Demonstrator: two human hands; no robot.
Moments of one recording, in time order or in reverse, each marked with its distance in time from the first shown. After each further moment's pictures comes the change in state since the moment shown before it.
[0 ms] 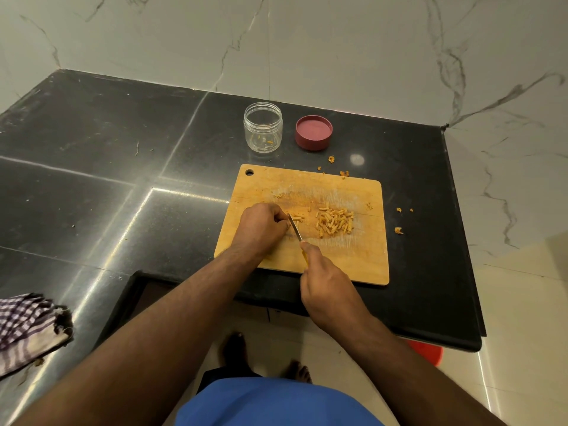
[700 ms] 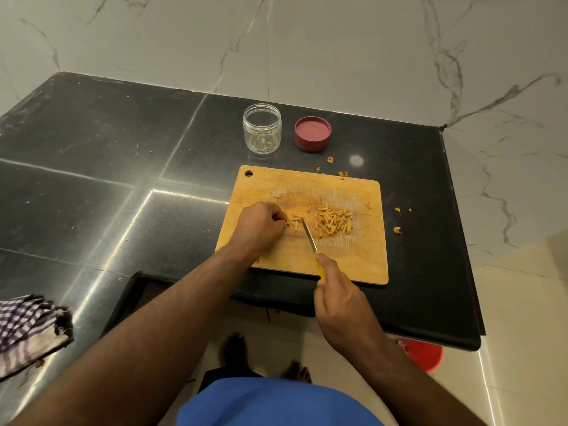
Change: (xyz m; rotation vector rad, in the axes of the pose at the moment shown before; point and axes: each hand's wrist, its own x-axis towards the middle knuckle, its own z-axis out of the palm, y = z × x) left_hand -0.001 0.003 -0.008 0.008 -0.045 -0.003; right_hand -0.032 0.007 -0.007 0.074 0.071 0.041
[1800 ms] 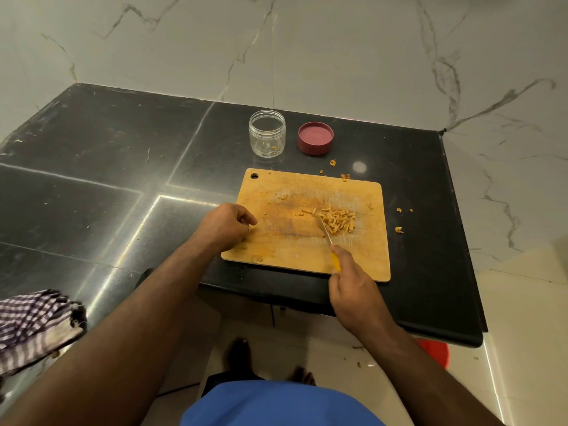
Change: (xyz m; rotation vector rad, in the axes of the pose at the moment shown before) left_hand -0.016 -0.041 -0.054 0.011 -0.081 -0.136; right_hand 0.012 0.026 -0.002 -0.042 0.027 0.079
